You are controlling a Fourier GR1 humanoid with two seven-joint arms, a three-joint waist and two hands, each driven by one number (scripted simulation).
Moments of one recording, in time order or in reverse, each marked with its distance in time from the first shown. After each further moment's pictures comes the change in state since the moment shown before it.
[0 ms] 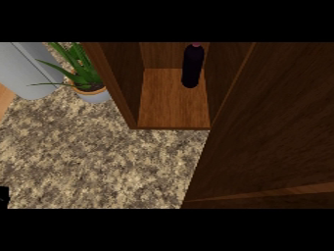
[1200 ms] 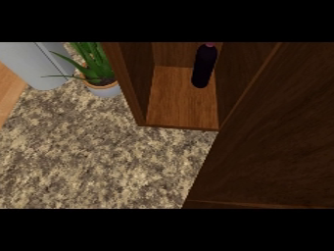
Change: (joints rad) left arm 0.057 0.077 0.111 0.056 0.071 -0.204 -0.017; right arm -0.197 -0.087 0.104 0.003 0.154 -0.217 -0.041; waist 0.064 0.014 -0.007
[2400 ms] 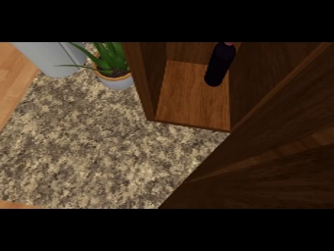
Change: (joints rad) left arm -0.047 0.008 -0.006 -0.002 -0.008 -0.066 0.010; right arm -0.144 0.044 -0.160 0.137 -0.031 0.020 -0.047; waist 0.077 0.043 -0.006
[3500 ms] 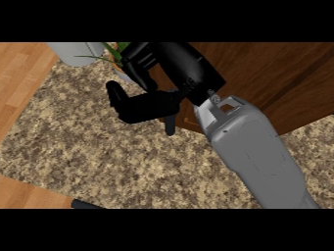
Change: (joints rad) left arm -0.095 -0.007 -0.024 -0.007 -0.009 -0.037 0.035; right arm -0.765 0.115 -0.236 0.752 0.161 -0.406 0.034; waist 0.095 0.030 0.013
